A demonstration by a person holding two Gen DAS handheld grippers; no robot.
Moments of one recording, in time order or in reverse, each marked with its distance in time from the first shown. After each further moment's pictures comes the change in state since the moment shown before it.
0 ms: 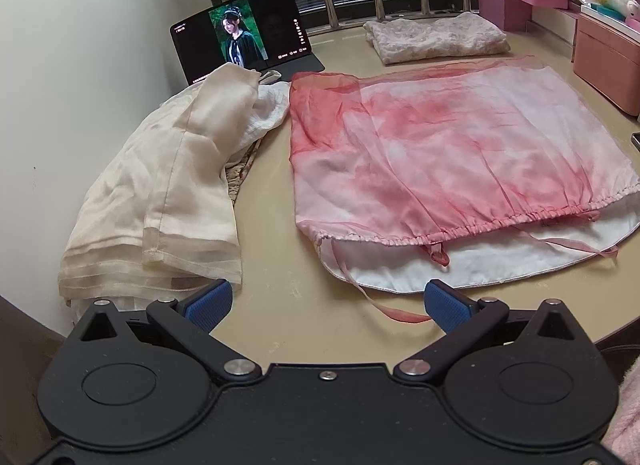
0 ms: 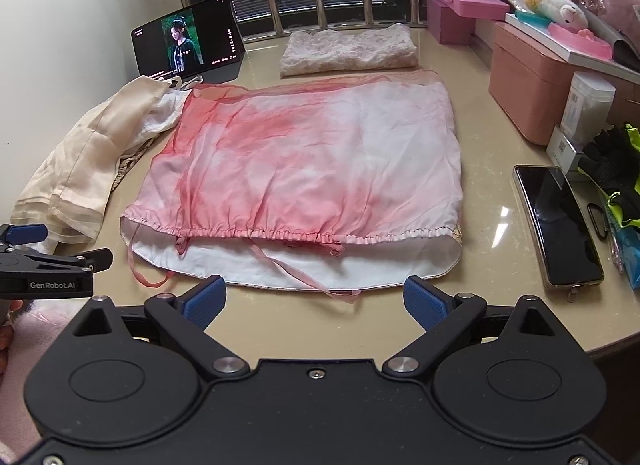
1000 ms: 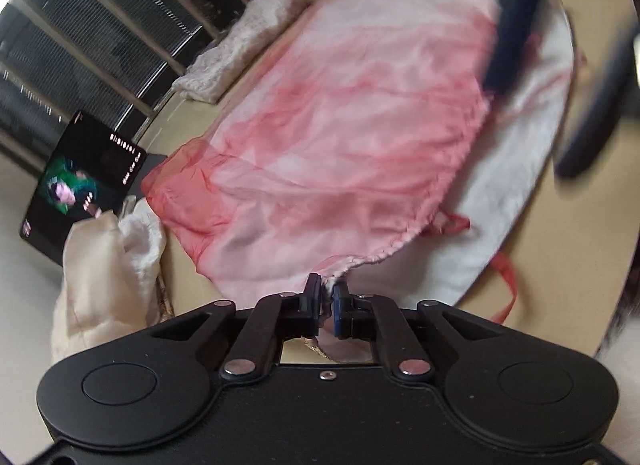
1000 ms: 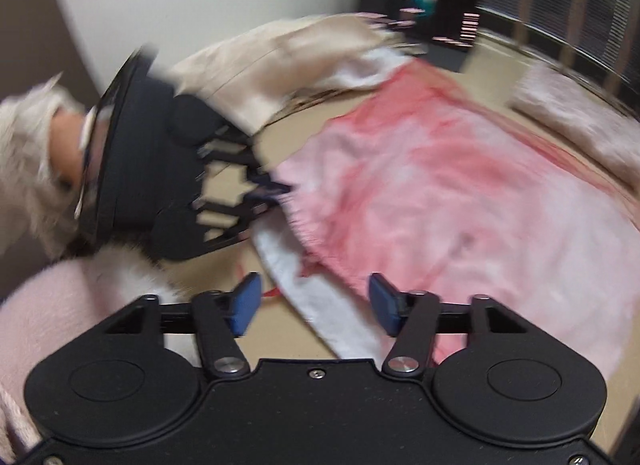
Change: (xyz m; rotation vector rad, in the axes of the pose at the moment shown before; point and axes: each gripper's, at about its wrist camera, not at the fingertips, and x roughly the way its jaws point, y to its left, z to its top) left arm 0.089 -0.004 0.006 0.728 -0.129 -0.222; right arm 0.077 0.104 0.060 -0.669 0.186 0.423
